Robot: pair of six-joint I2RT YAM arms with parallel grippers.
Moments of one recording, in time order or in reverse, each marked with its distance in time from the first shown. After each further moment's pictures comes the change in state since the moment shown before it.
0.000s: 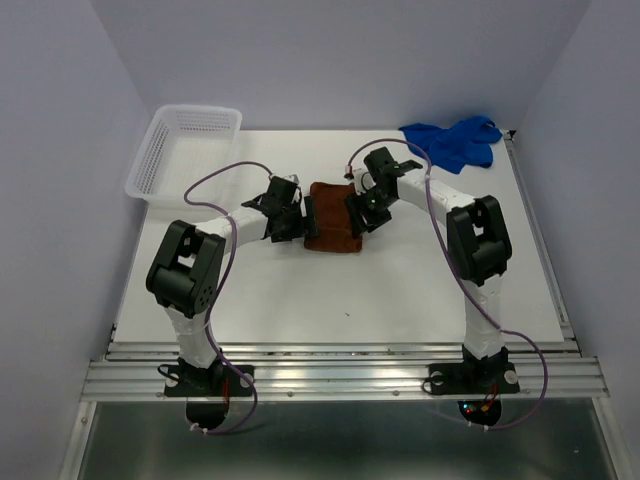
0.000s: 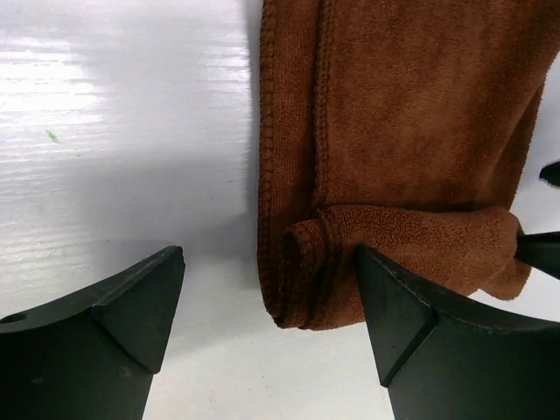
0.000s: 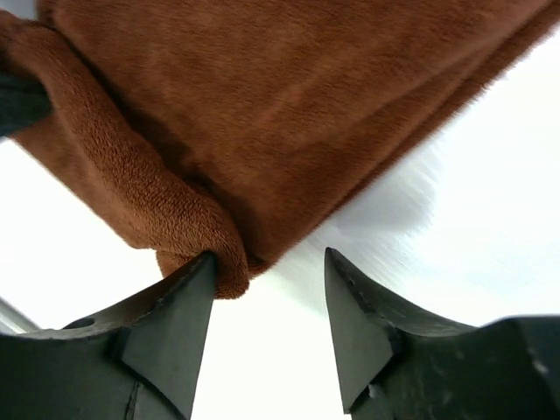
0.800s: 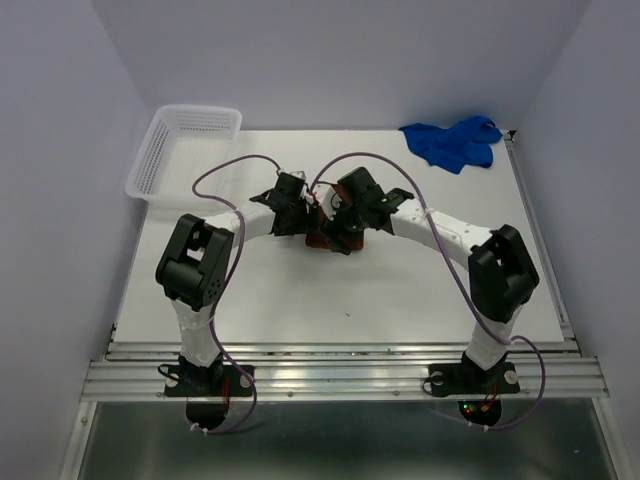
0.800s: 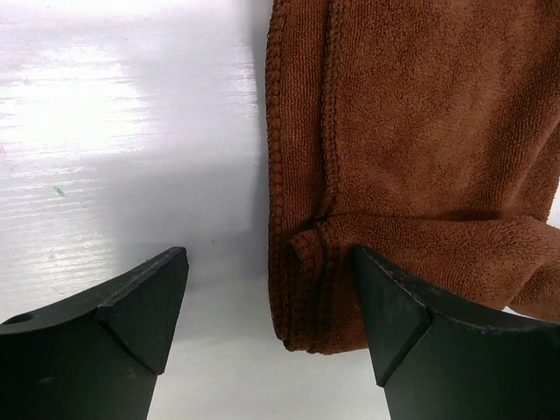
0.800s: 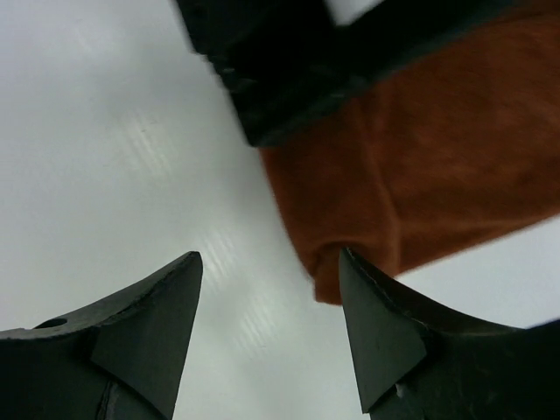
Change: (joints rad) left arm -0.019 0.068 0.091 -0.022 -0.060 0.070; right arm 0.228 -0.355 -0.293 0.290 0.160 -0.317
